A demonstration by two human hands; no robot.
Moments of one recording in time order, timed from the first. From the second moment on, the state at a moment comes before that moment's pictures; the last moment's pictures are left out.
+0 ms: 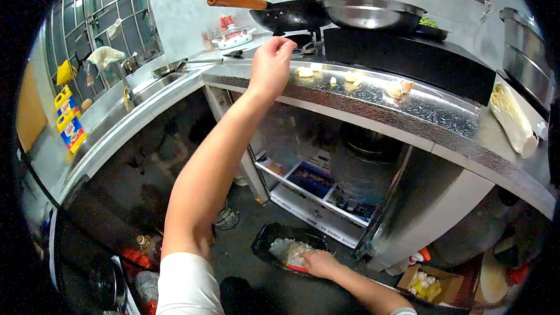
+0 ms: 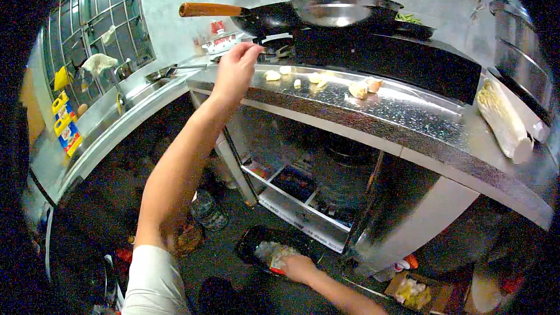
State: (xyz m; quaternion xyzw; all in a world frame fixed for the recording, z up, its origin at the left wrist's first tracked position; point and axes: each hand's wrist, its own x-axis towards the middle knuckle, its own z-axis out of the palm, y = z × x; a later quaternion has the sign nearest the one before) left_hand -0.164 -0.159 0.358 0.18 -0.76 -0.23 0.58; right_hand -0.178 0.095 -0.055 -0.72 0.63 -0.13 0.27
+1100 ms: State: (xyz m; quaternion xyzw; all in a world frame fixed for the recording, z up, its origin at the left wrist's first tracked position) left_hand -0.190 -0.150 0.381 0.26 -0.66 -0.52 0.47; right_hand -0.187 0.094 -0.056 -0.72 0.64 -0.07 0.27
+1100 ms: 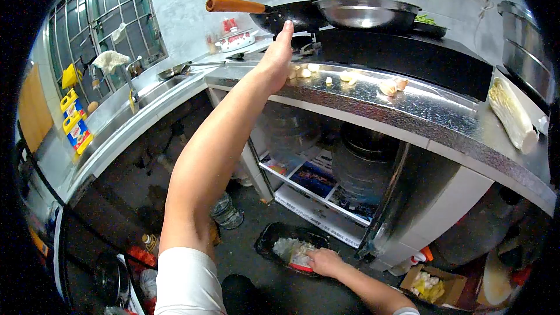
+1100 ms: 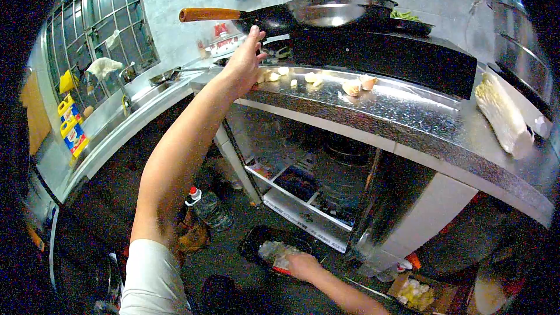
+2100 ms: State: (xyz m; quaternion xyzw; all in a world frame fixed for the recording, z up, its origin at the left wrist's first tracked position) left_hand -0.247 -0.002 0.373 0.03 -0.90 0.14 0.40; right_hand -0.185 0.094 -0.053 -0.73 0.64 -0.08 0.24
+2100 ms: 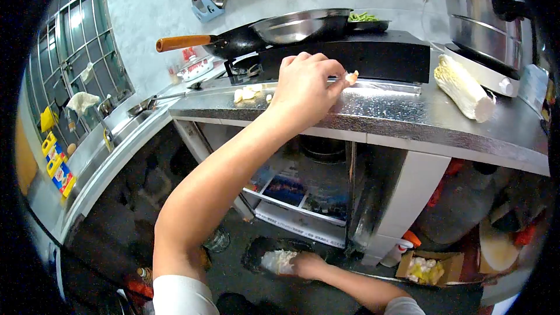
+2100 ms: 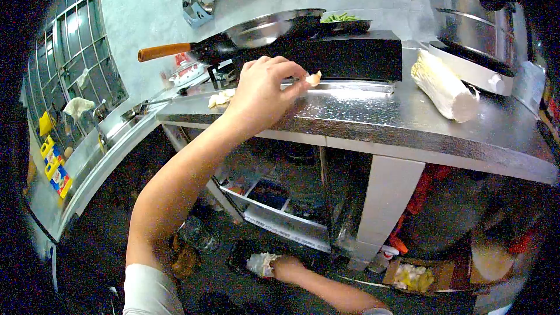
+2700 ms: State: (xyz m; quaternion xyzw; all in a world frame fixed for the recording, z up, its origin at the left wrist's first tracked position) left_hand -0.053 0.021 0.160 0.21 -0.67 -0.68 0.22; right_hand -0.212 0.126 0.110 -0.57 0.50 -0.64 0.14
